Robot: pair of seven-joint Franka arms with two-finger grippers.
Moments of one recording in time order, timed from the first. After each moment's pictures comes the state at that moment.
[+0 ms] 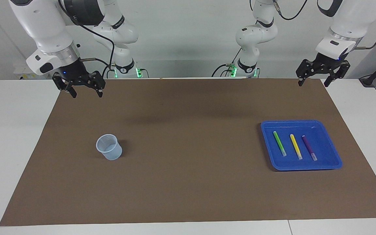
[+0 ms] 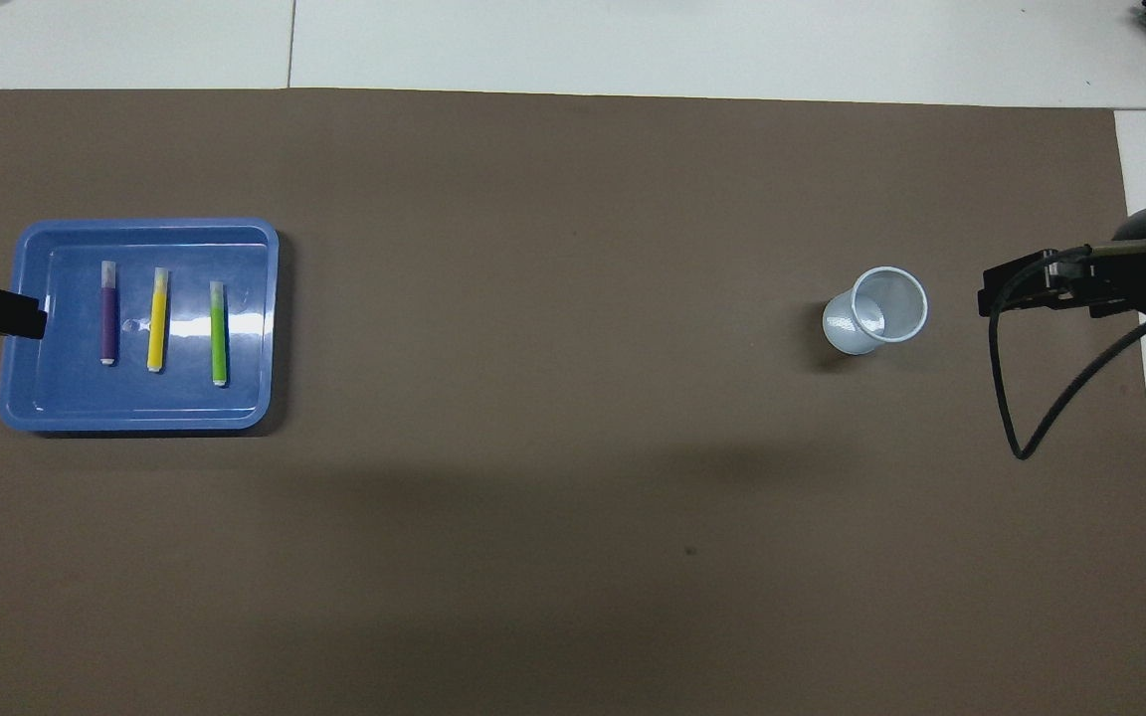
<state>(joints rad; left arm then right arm) 0.24 -0.04 -0.27 -1.57 0.03 1.58 0.15 -0.03 0.05 0.07 -1.54 0.02 1.59 0.06</state>
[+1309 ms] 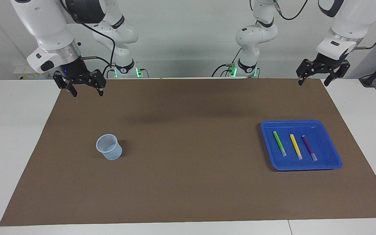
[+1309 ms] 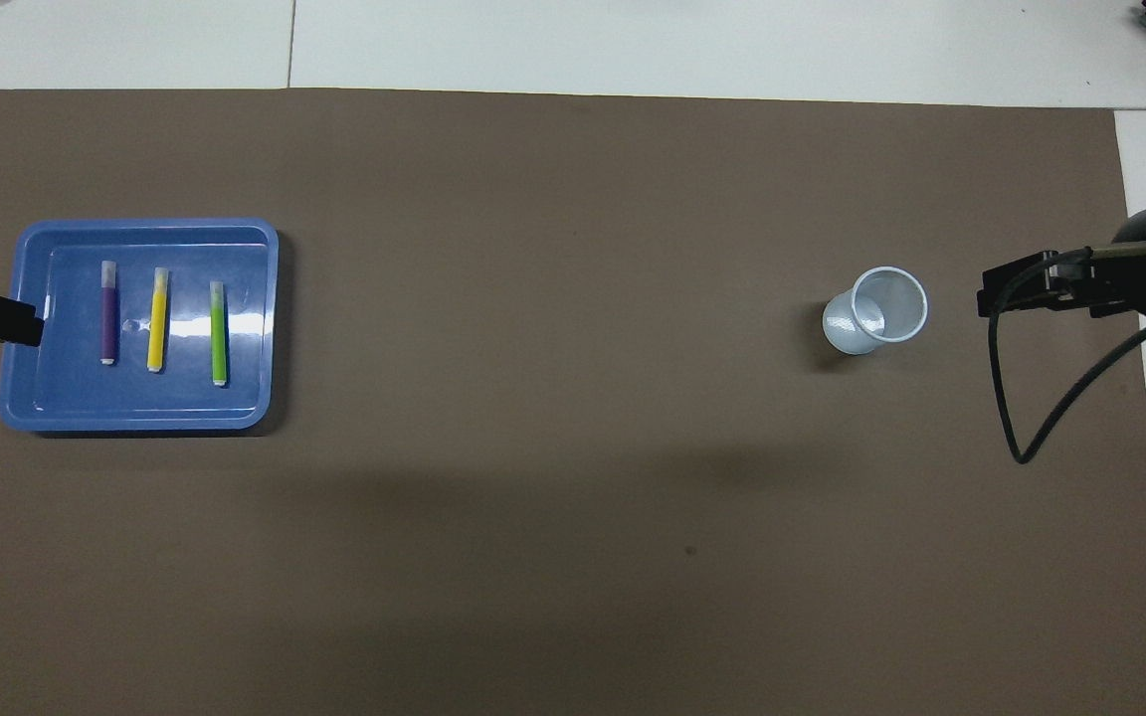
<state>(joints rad) 0.24 -0.04 -0.27 -1.57 0.03 1.56 0.15 -0.03 0.04 0.07 -1.54 0.02 1.59 0.06</state>
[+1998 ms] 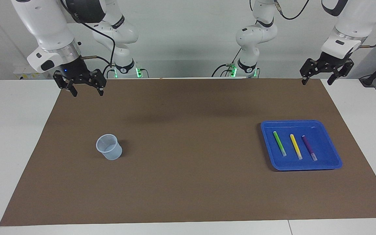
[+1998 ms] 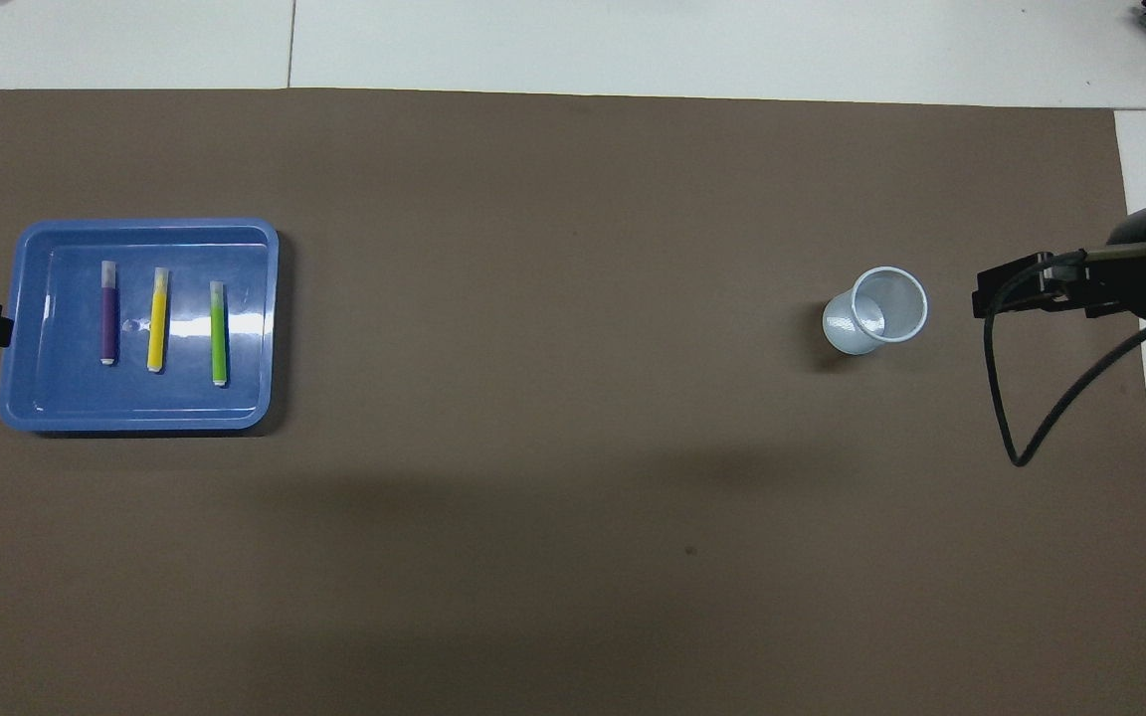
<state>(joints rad) 0.29 -0.05 -0.26 -1.57 0.04 1.55 0.15 -0.01 0.04 0.08 -1.54 0.02 1.59 0.06</state>
